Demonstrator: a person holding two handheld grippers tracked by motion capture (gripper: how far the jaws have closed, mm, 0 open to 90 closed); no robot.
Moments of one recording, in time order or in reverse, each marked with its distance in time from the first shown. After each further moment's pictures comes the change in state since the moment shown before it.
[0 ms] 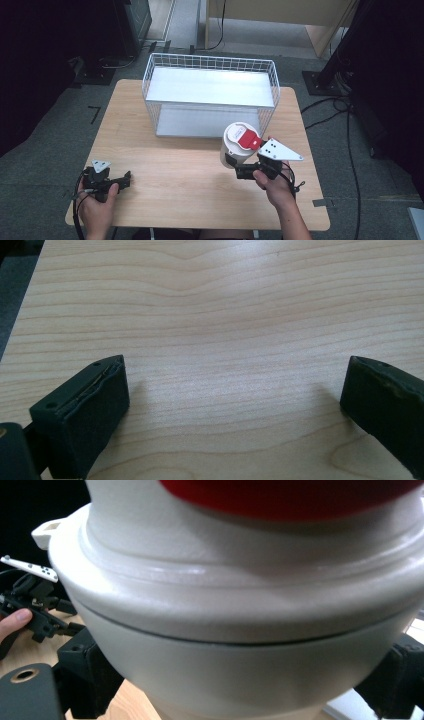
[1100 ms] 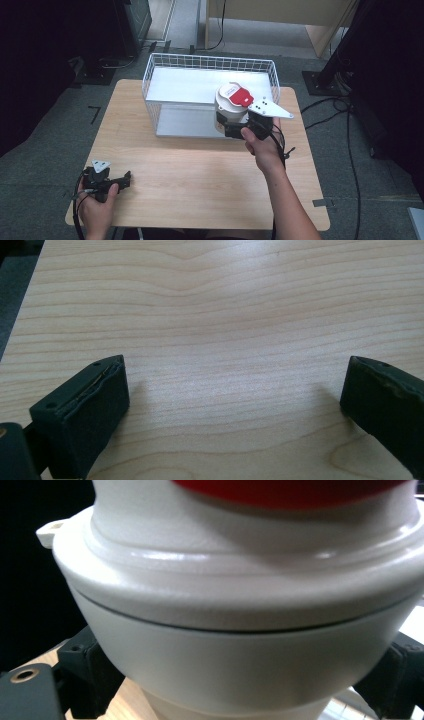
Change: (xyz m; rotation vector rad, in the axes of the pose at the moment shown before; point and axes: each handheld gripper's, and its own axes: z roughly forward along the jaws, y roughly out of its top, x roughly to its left) left arm 0.000 0.000 0.000 -0.001 0.000 0.000; right arm -0.020 0.080 0.050 -0.047 -0.107 0.014
